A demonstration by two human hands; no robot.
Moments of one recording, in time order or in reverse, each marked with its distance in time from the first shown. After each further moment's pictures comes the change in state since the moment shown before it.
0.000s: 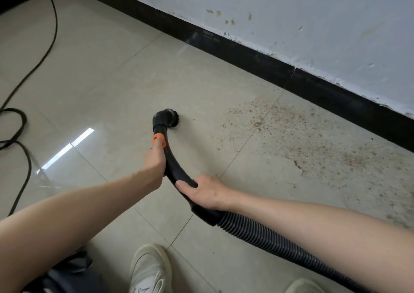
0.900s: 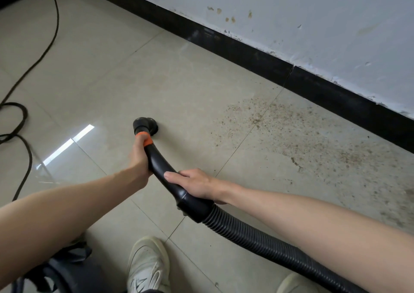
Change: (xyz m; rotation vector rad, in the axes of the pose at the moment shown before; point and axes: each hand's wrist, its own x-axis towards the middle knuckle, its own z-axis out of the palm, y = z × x) left_hand -0.027 0.008 -0.028 -0.221 -0.041 -0.032; right_hand -0.006 -0.012 0.002 0.458 -0.187 -0.079
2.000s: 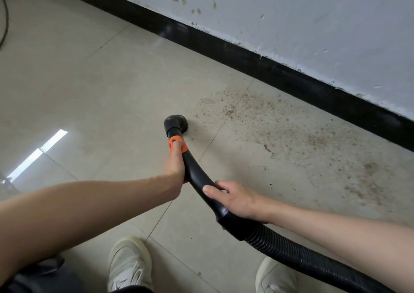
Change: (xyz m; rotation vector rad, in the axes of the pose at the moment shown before) left_hand -0.049 -0.065 0.087 0.125 -0.223 -0.135; right_hand -0.091 0.068 -0.051 -0.237 0.237 0.037
